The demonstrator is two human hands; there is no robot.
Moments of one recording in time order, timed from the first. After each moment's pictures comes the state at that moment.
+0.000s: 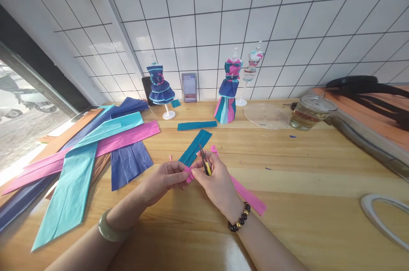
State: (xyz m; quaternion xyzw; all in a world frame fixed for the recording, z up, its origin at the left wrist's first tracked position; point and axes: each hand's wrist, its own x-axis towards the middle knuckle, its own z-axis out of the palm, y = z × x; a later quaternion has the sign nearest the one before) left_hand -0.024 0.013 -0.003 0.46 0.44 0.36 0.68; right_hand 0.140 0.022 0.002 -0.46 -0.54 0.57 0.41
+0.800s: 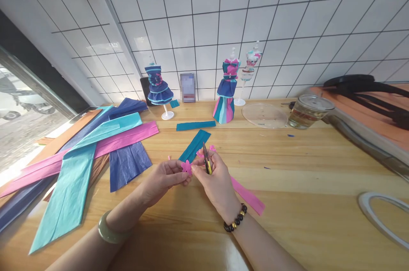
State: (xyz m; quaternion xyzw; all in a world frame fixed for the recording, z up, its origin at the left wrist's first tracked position) left_hand -0.020 0.014 -0.002 0.45 0.42 0.41 0.68; right_hand 0.137 0.022 0.000 -0.47 -0.50 0.56 0.47
